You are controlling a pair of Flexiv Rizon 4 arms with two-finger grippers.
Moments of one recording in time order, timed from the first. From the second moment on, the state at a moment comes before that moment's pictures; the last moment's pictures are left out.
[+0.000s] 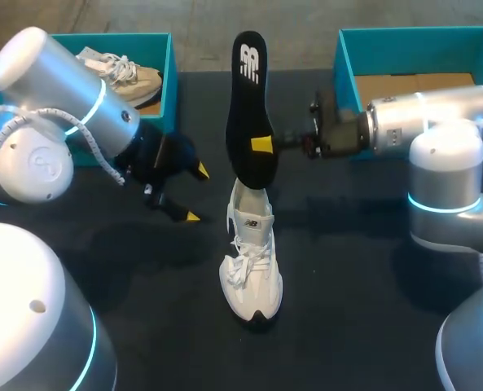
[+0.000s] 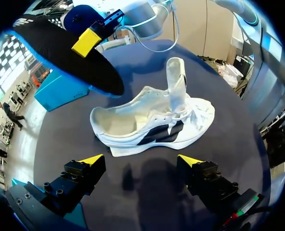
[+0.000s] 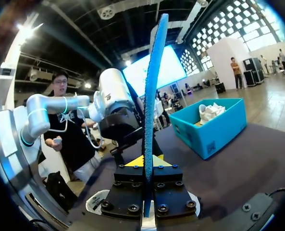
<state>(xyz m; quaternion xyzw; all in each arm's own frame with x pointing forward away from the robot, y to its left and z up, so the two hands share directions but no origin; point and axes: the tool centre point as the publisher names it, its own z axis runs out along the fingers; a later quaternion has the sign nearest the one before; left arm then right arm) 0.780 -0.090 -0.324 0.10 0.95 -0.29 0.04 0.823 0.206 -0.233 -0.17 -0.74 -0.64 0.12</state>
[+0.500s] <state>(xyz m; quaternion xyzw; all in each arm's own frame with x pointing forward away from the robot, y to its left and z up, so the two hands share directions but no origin) 0.786 -0.093 -0.334 0.09 0.95 -0.28 0.04 0.829 0.208 -0.262 -0.19 -0.72 -0.65 0.15</state>
